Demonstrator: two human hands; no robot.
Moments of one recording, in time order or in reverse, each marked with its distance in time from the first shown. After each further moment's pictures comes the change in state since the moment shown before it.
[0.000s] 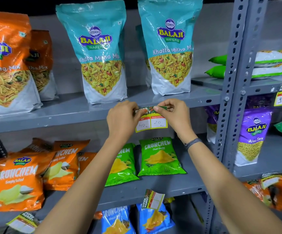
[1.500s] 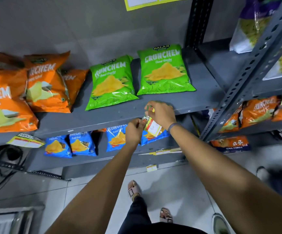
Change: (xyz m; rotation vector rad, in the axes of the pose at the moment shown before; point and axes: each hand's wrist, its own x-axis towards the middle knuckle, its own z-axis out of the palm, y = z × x) left_hand -0.263 -0.071 0.177 -0.519 -0.647 -0.876; right_hand -0.175 0.206 0.102 -0.530 -0.644 0.245
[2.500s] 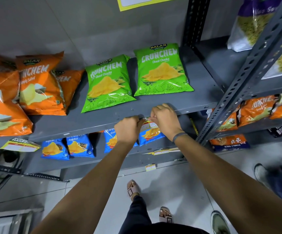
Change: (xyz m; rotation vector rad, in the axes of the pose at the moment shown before) left_hand 0.003 0.020 -0.018 0.817 0.110 0.326; right_hand -0.018 0.014 -0.004 -0.132 0.064 -0.147
